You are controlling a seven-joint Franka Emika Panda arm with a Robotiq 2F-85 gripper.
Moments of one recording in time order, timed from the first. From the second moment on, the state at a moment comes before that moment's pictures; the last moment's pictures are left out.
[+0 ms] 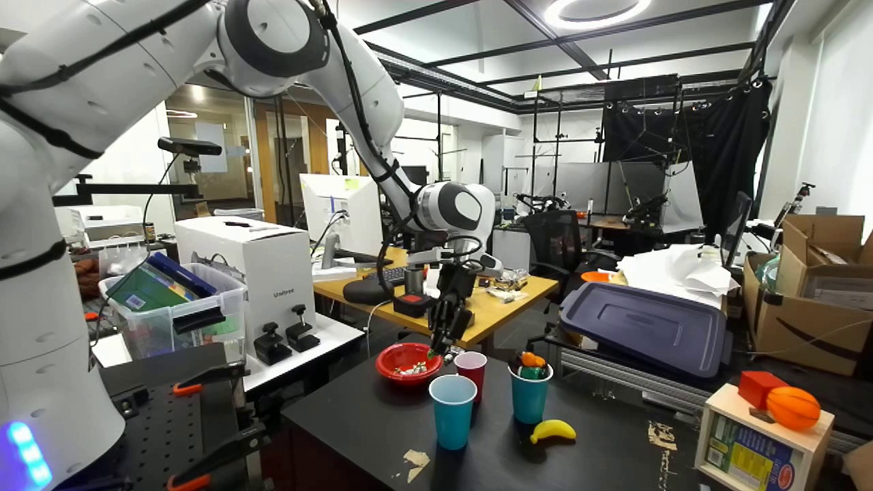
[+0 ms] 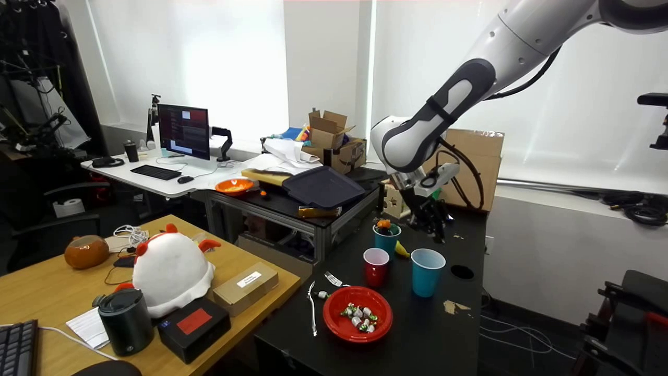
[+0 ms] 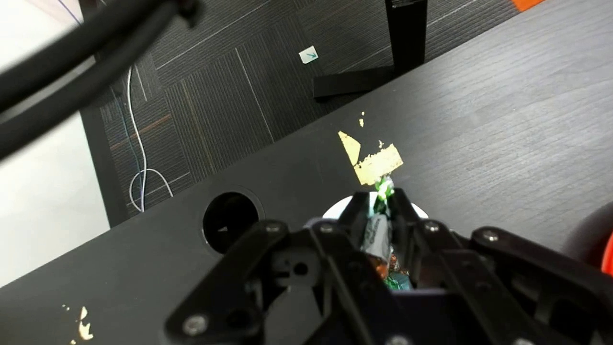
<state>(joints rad) 0.10 0.79 -0.10 -1.64 -0.16 1.92 0.23</state>
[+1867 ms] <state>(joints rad) 0.28 0.53 0.00 -1.72 -0.33 2.10 0.30</state>
